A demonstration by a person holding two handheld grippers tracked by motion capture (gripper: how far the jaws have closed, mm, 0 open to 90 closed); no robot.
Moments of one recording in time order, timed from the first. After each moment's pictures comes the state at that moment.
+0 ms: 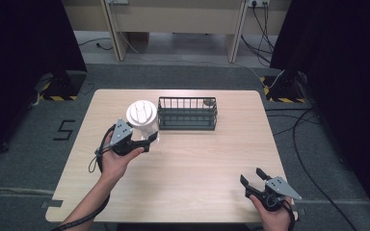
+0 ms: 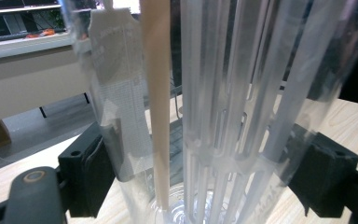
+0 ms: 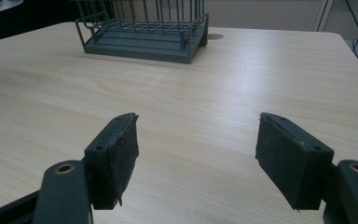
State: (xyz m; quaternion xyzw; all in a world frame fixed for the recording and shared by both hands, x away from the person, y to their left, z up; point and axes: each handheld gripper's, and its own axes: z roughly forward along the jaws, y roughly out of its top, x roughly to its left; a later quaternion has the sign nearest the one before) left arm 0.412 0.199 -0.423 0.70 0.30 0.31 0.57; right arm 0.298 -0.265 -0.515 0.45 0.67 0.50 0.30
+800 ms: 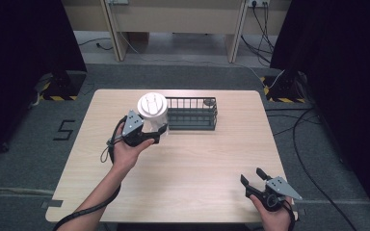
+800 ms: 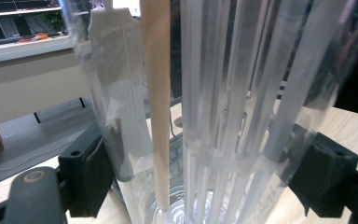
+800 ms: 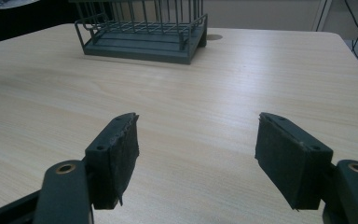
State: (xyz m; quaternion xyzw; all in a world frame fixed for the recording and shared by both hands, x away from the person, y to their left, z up) left arm 0.439 0.172 -0.416 0.70 0.30 0.30 0.57; right arm 0.298 -0.266 -0.515 0.45 0.67 0.50 0.30
